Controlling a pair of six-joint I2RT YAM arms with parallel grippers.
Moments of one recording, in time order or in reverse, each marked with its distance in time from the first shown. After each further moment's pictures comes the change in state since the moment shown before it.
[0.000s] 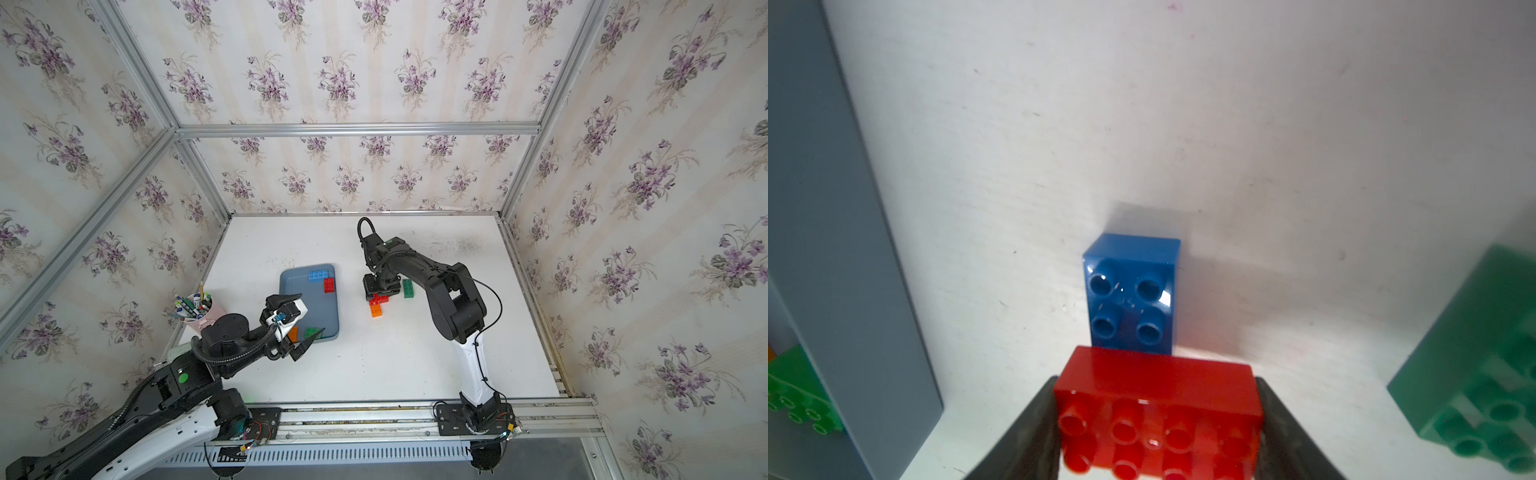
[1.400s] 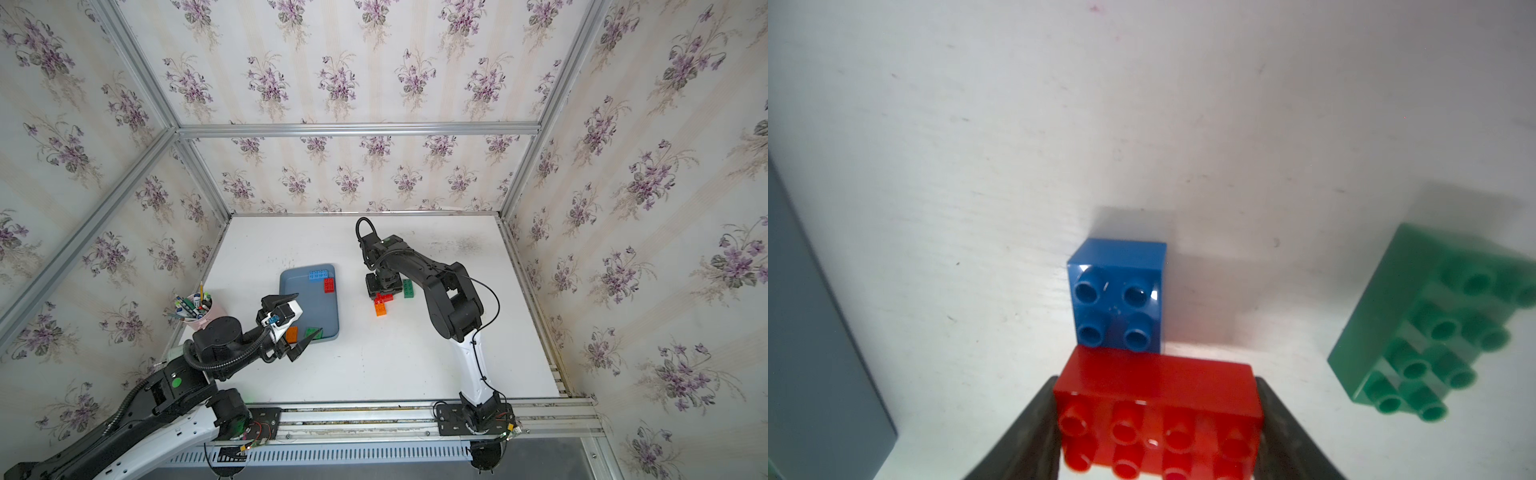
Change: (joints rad) left arm 0.000 -0.047 0.000 0.000 0.002 0.007; right arm 0.005 0.023 0.052 -0.075 0.104 0.023
